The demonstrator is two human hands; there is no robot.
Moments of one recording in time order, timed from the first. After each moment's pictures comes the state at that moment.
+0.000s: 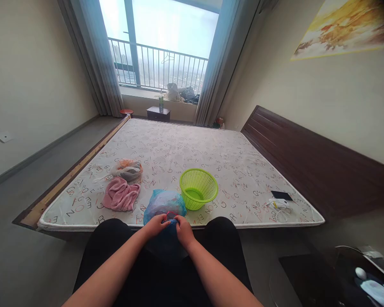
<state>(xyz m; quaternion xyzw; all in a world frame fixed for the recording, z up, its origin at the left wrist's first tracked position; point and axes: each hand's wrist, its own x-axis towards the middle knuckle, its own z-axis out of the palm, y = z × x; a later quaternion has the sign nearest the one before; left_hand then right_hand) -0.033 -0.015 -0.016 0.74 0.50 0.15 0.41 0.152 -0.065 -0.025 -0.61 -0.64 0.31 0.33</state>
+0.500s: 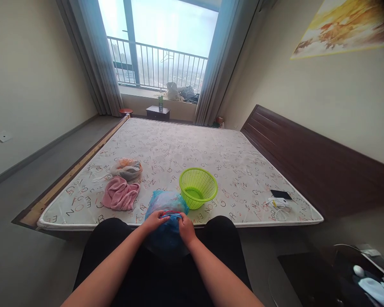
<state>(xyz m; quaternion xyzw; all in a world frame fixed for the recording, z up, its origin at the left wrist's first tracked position) -0.037 -0.008 0.008 0.67 0.49 0.20 0.51 0.159 -0.064 -0.016 -0.65 -0.60 0.32 0.33</state>
